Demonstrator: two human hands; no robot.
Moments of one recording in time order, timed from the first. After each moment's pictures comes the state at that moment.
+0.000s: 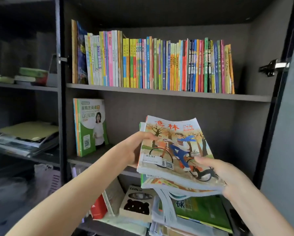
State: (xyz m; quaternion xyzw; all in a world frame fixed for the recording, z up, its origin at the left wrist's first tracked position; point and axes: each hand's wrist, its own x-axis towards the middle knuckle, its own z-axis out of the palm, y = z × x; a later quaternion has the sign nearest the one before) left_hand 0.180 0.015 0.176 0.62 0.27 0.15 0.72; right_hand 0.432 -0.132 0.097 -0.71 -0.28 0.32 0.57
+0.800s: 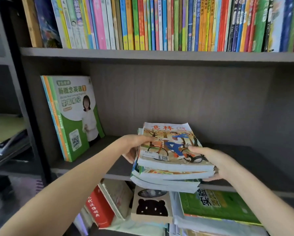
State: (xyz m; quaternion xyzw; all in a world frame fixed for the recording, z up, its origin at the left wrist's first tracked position) left_hand 0.240 0.205 0.122 0.74 0.41 -0.02 0.53; right_hand 0.373 0.002 0.101 -0.80 -0.15 0.30 0.50
